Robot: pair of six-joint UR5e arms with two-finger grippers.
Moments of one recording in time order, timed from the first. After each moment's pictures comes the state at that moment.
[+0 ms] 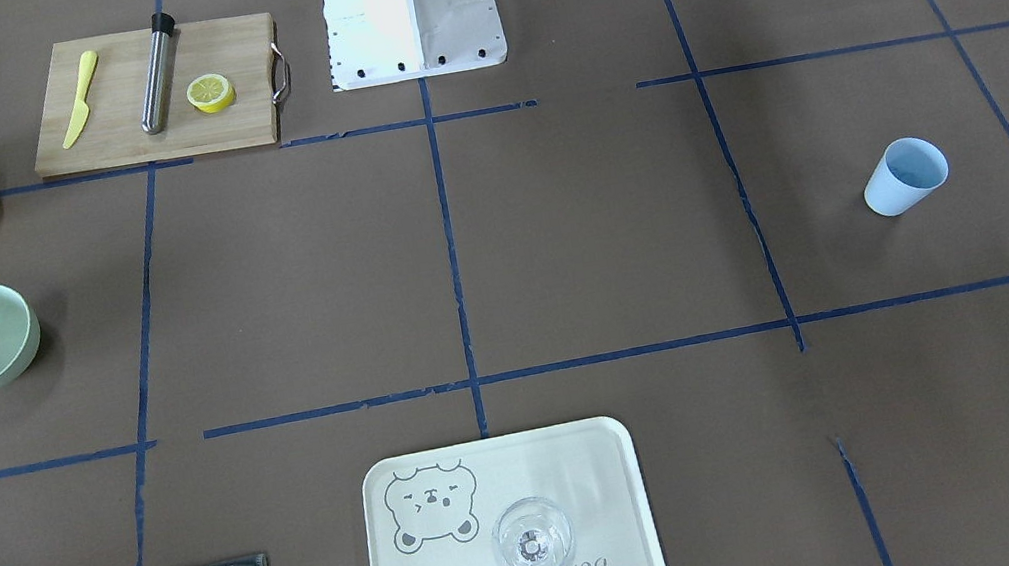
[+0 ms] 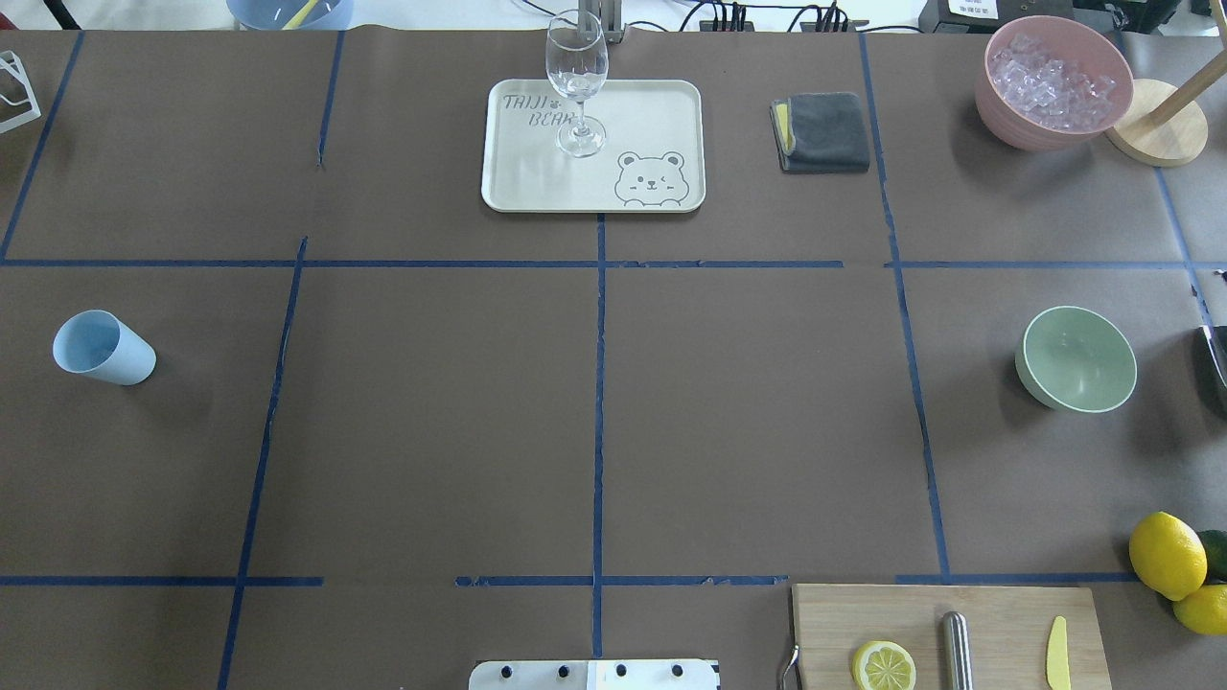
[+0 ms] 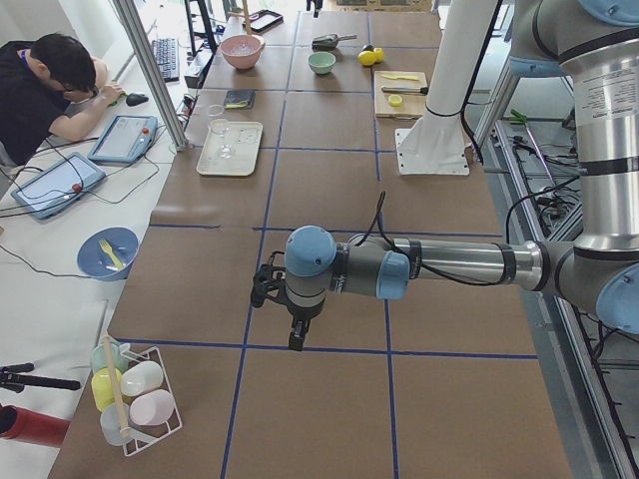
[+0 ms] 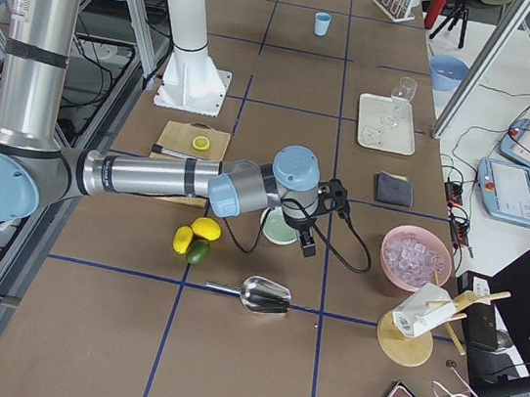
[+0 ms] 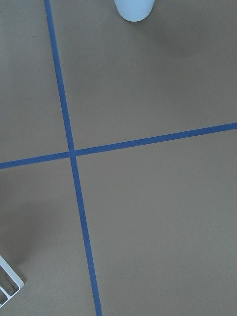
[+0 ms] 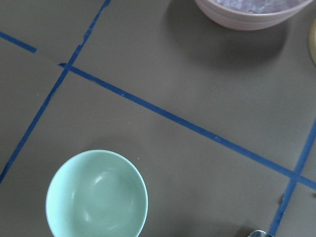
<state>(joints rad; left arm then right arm) -1.58 -1.38 -1.80 -1.67 -2.37 0.08 1.36 -1.67 1.75 -1.18 2.44 -0.01</state>
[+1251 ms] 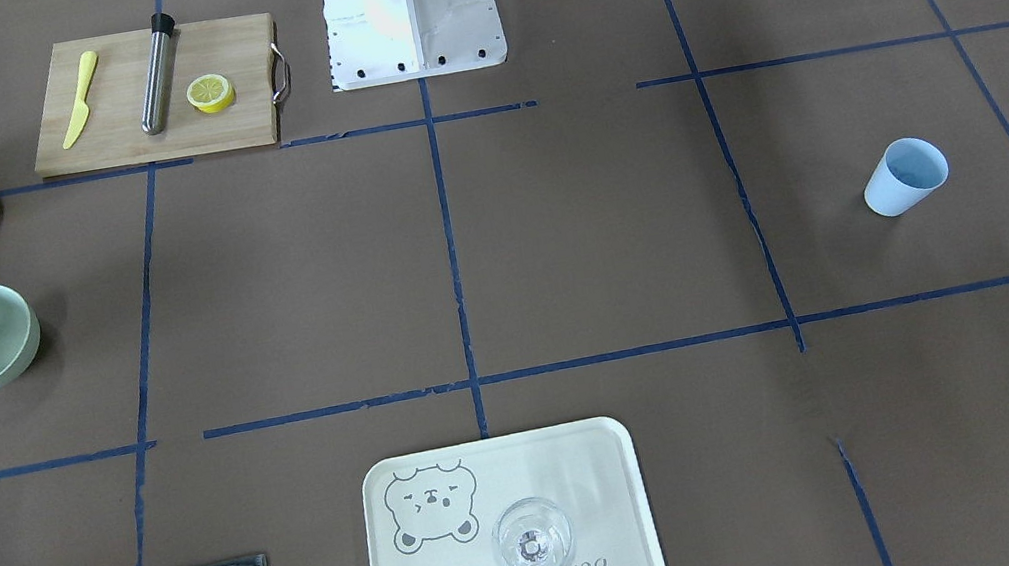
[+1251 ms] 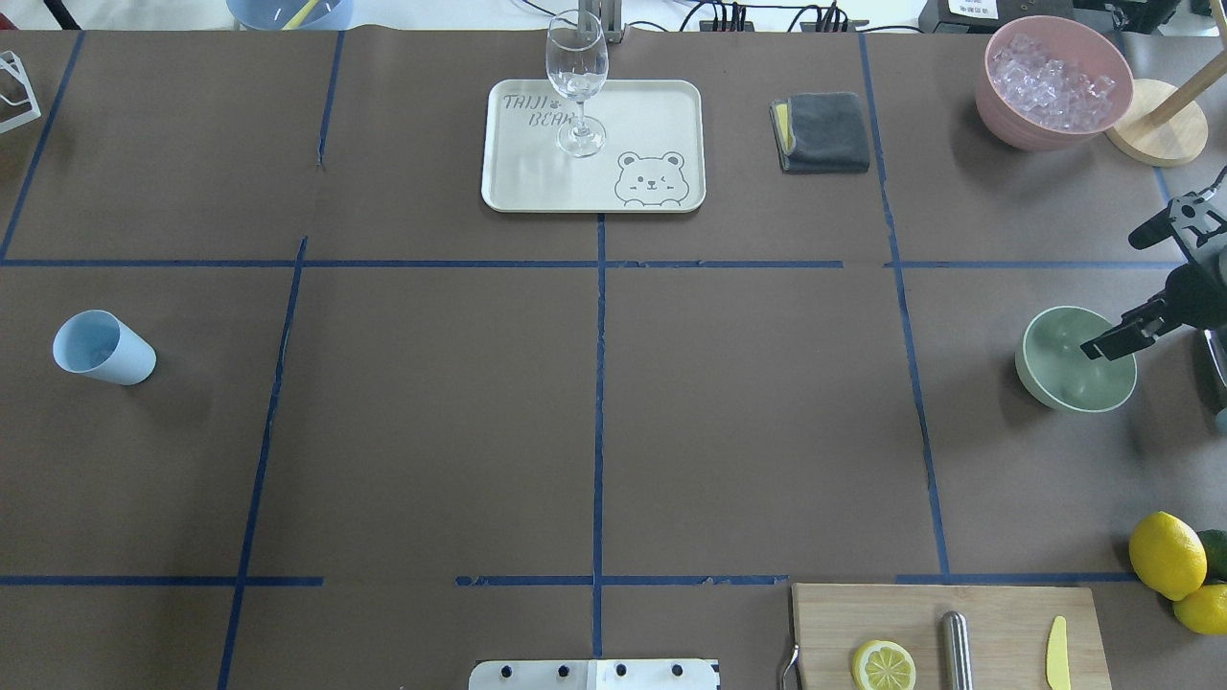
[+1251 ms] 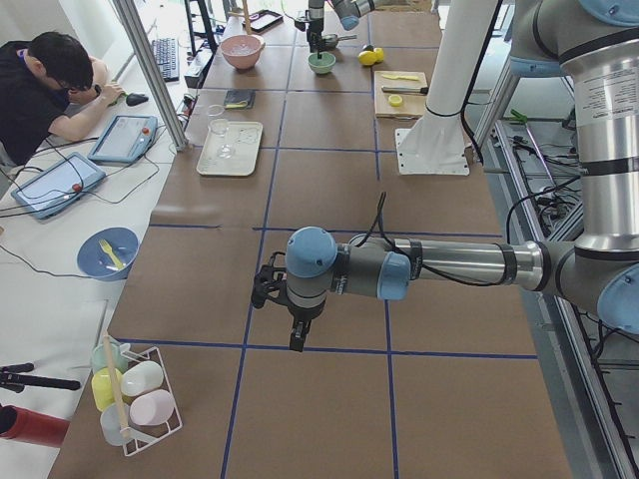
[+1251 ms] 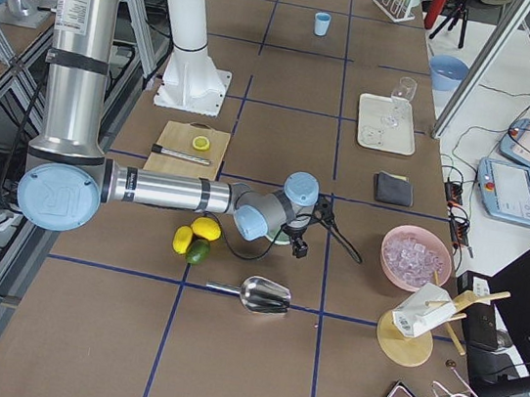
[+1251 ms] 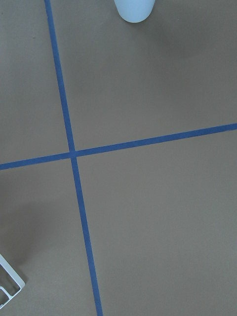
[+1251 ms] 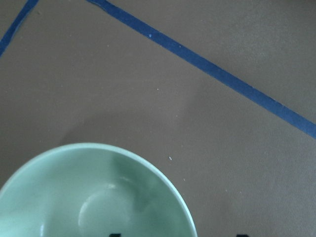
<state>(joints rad) -1.58 -1.37 -1.80 -1.68 -2.37 0.08 1.08 -1.61 1.56 -0.97 2.29 0.15</state>
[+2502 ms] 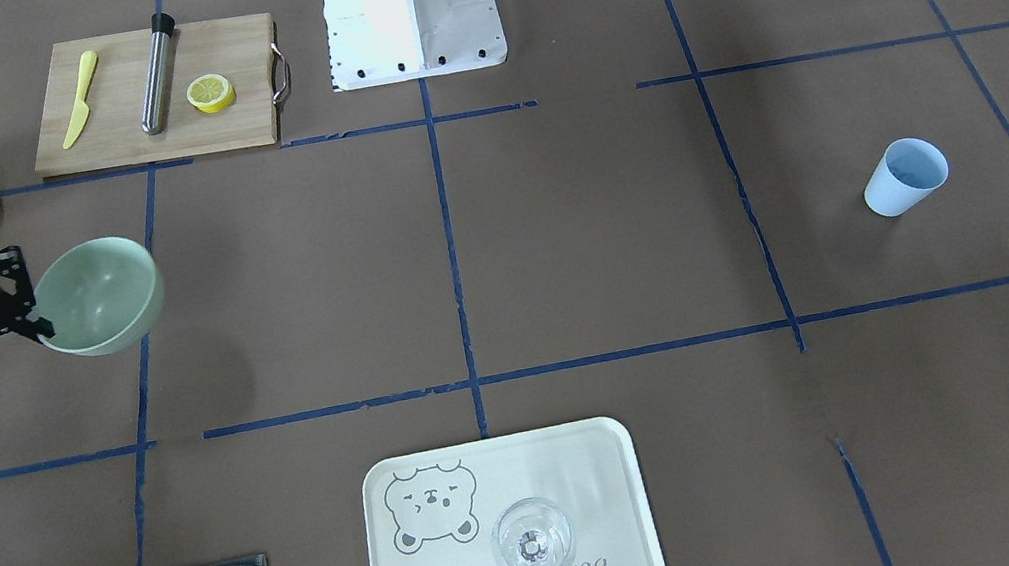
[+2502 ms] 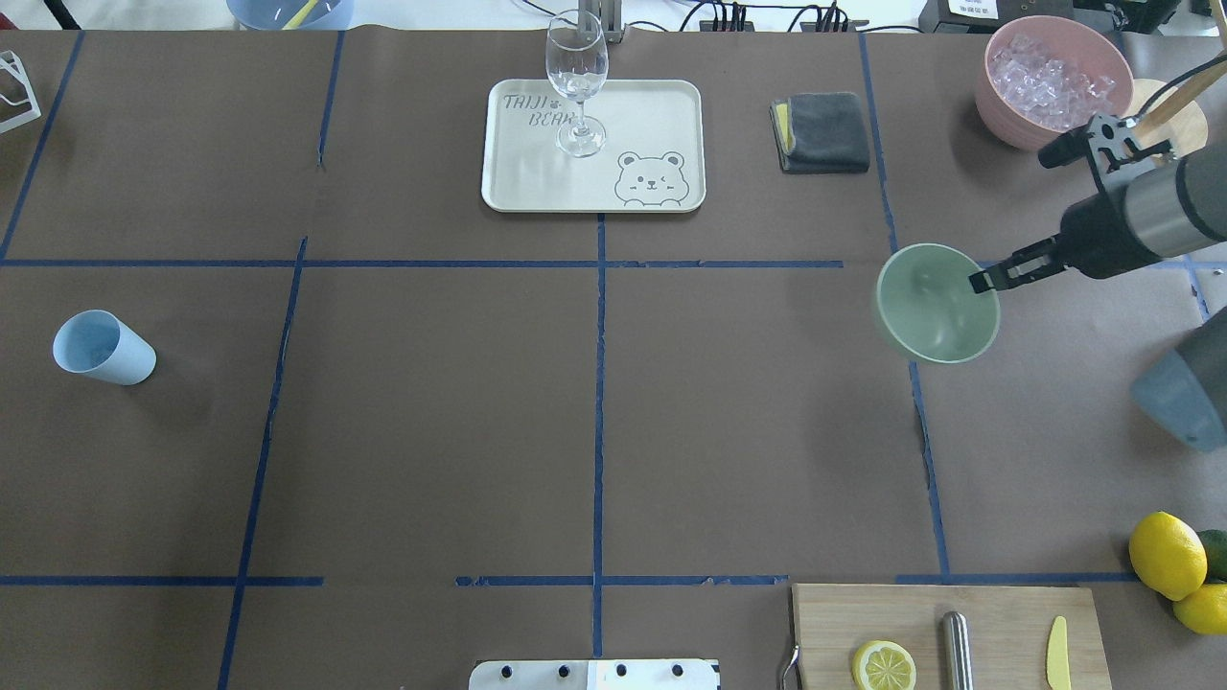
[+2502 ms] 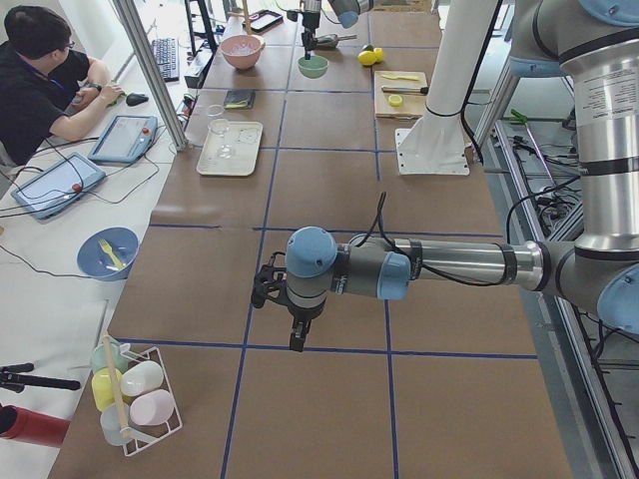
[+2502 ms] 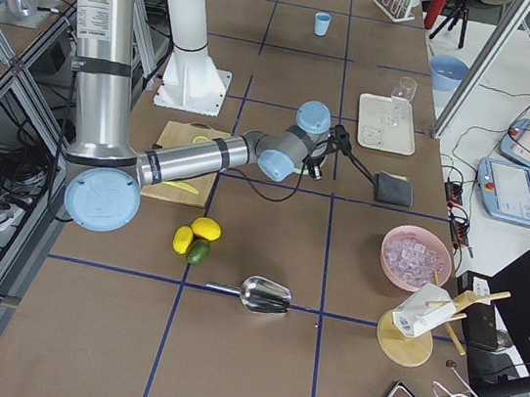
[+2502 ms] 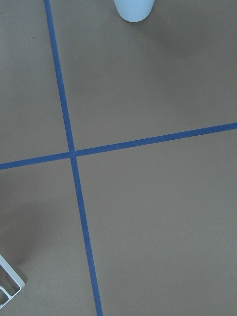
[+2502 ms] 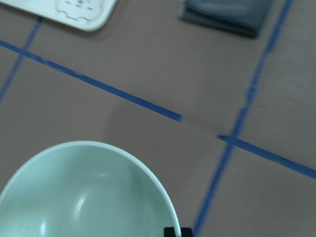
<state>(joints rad) -1.58 -1.37 -1.80 -1.68 -2.37 0.08 0.97 -1.44 1.81 -0.99 2.30 0.66</state>
